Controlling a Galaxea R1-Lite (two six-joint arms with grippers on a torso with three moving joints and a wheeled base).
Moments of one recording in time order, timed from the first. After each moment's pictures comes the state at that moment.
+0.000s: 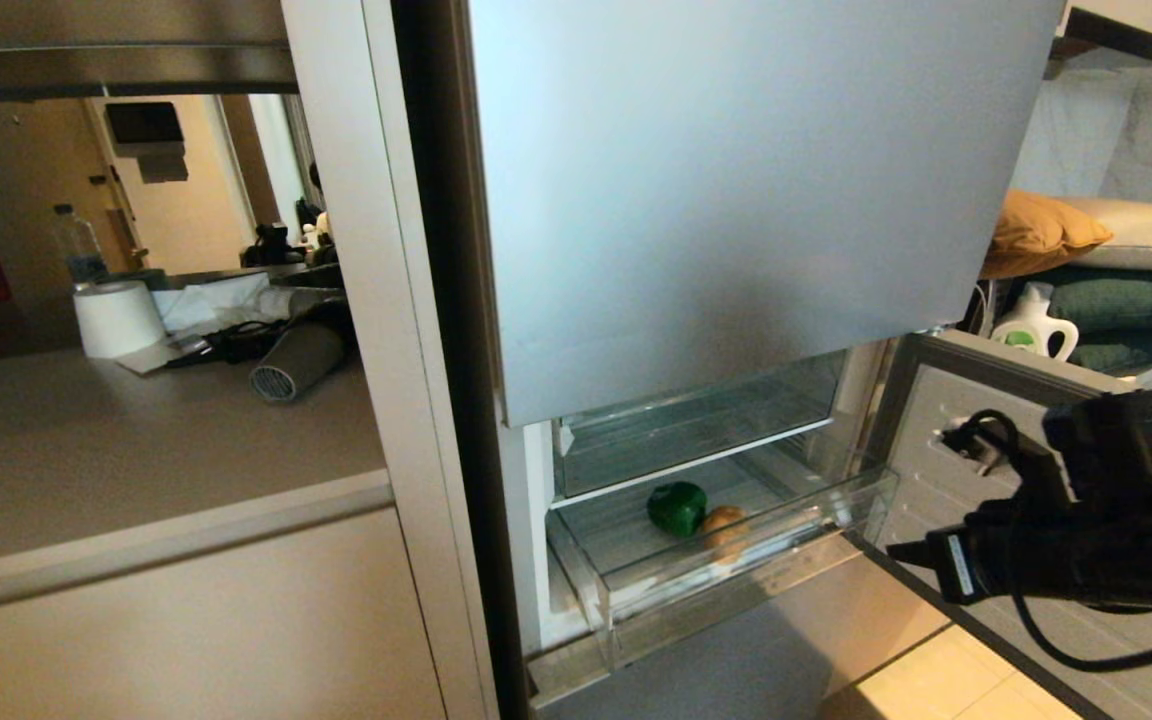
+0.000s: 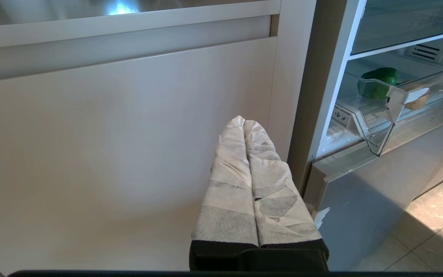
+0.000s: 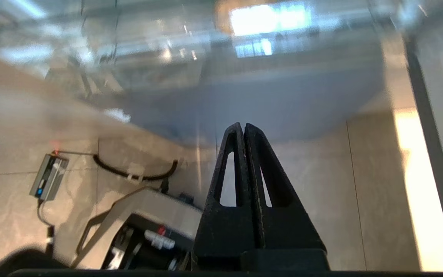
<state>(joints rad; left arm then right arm) 0.00 0.00 -0.01 0.01 0.00 0.00 0.10 1.66 -0.67 -0.23 0.26 -0.05</state>
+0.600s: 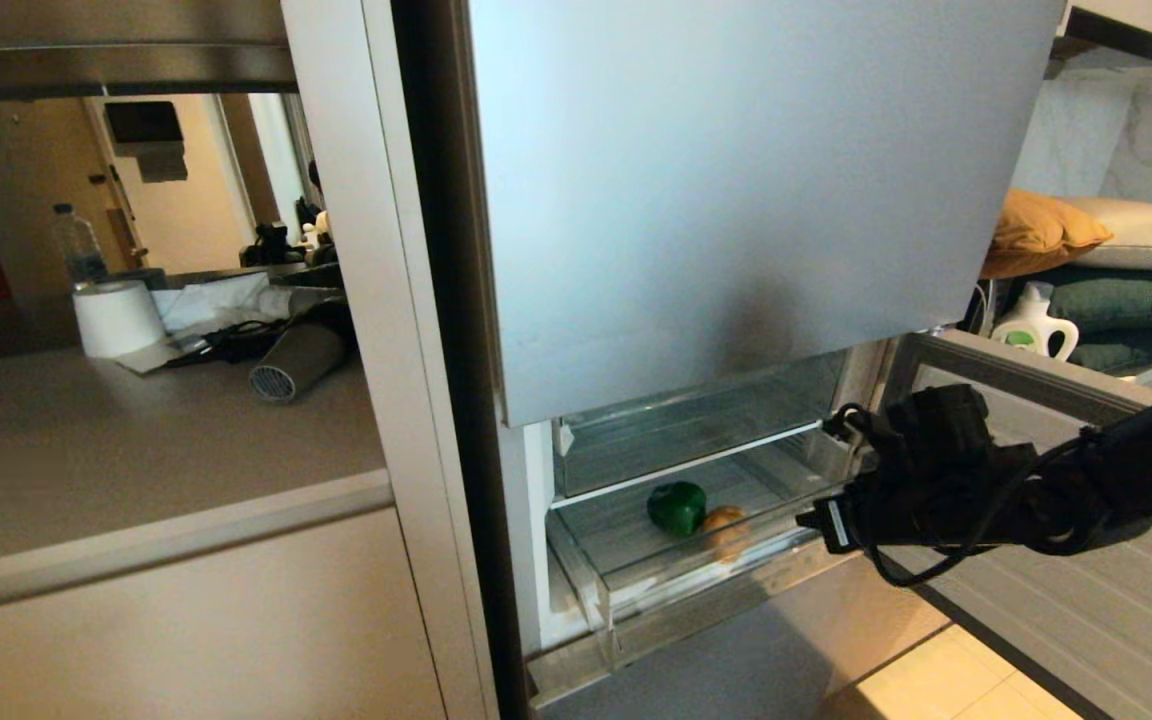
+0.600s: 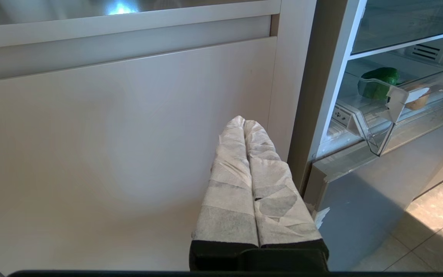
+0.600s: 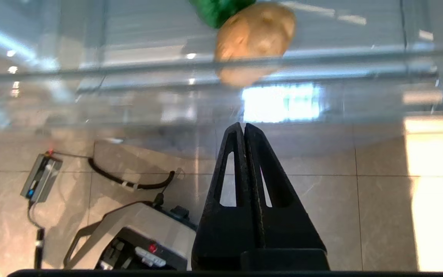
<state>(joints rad) 0.00 0.00 -0.01 0.01 0.00 0.00 0.16 2.02 -0.93 -0.33 0.26 -0.06</state>
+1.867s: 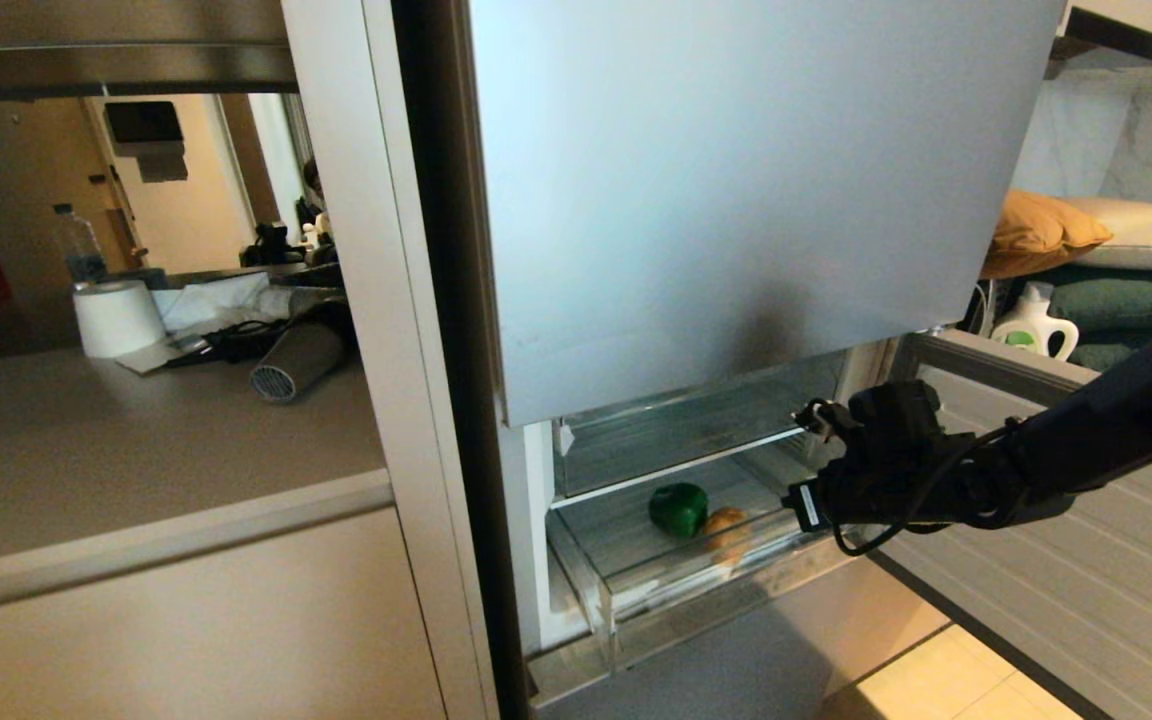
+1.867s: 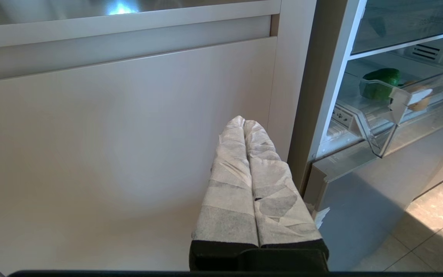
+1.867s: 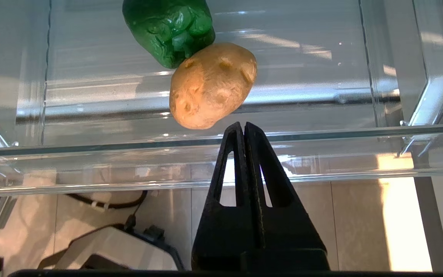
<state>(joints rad) 0.00 0.00 -0.01 0.01 0.00 0.00 0.16 2.16 -1.09 -0.32 0.17 -0.08</state>
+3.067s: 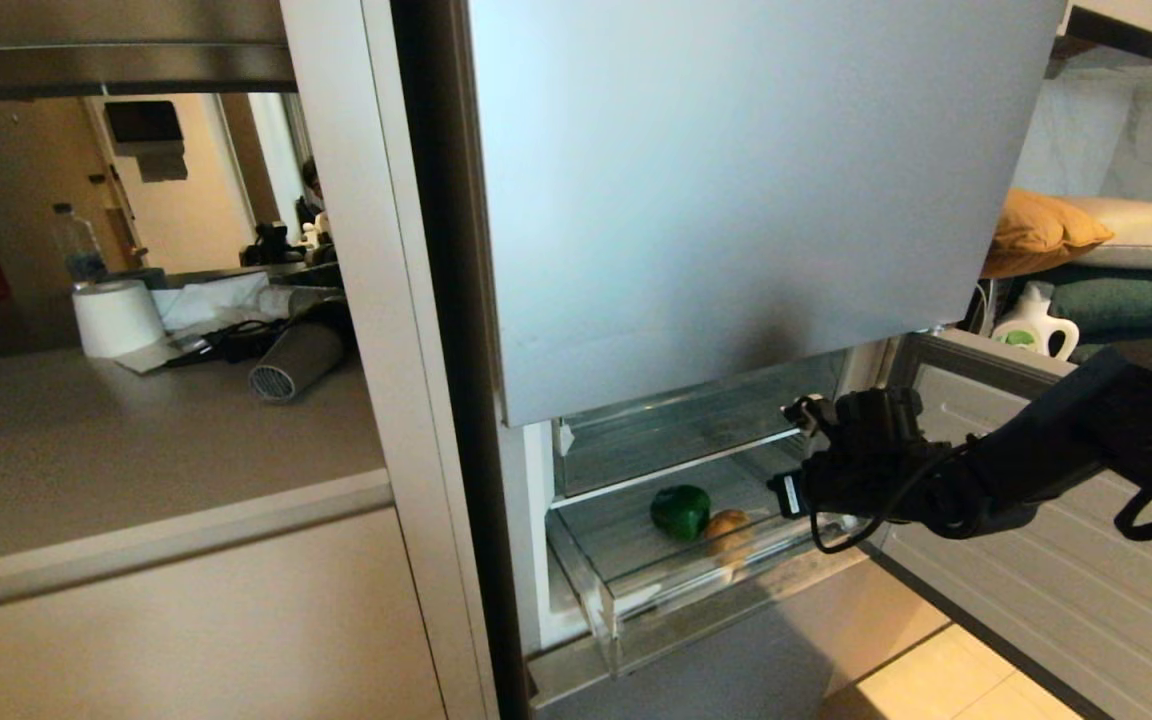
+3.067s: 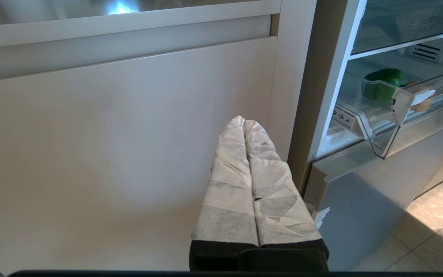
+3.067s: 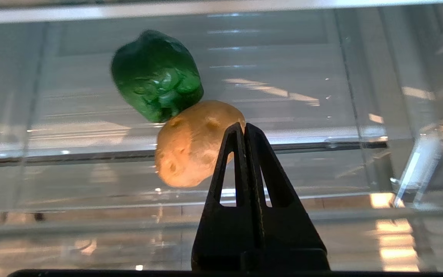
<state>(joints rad) 0.00 0.00 -0.01 0.01 0.00 0.00 0.16 2.27 -1.13 -0.51 0.18 -0.09</state>
